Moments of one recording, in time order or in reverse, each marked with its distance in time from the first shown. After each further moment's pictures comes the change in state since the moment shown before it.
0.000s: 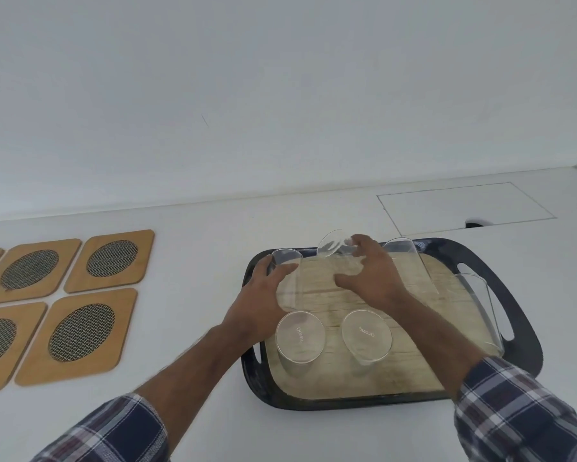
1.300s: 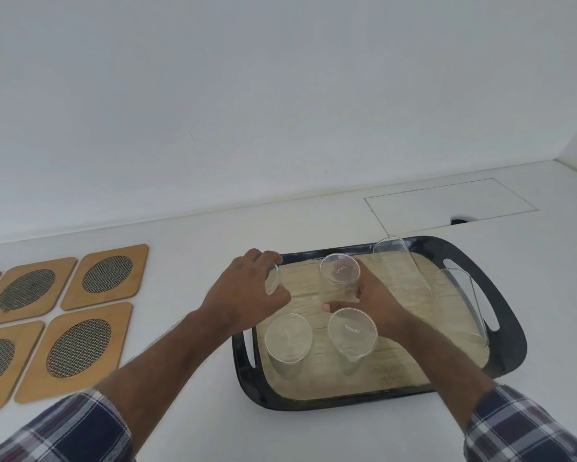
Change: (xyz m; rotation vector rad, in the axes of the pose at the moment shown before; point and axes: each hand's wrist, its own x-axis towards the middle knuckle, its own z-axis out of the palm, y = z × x) left_hand -0.005 0.040 -0.044 0.227 0.093 0.104; right_hand -0.038 0.018 -0.008 0.366 -0.246 -0.038
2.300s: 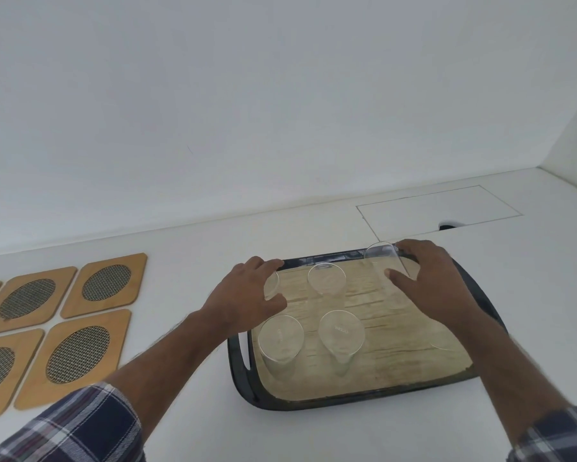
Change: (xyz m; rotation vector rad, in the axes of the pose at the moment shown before) left_hand 0.003 0.001 0.004 0.064 -0.119 0.006; right_hand -0.029 -0.029 -0.090 -0.661 0.408 -0.031
